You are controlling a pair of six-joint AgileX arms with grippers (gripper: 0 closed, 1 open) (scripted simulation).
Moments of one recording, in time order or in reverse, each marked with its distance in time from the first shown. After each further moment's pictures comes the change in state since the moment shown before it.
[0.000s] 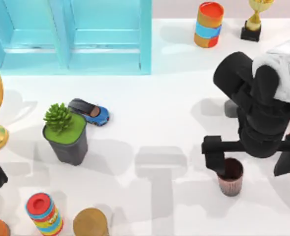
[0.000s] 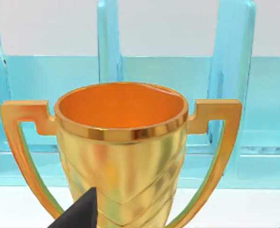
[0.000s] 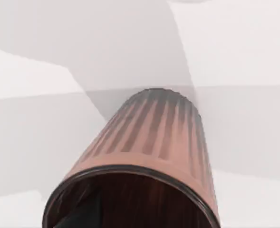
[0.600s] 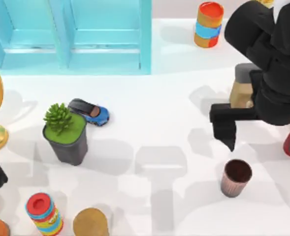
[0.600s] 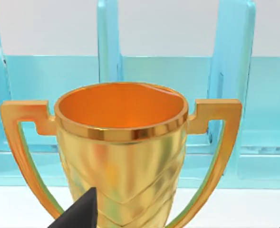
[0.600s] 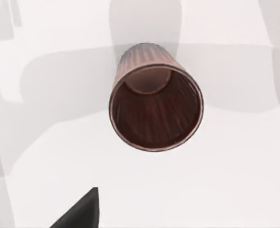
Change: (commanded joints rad) left arm 0.000 0.000 0.000 0.000 0.000 0.000; right arm -0.003 -0.073 0.258 -0.323 0.000 -0.007
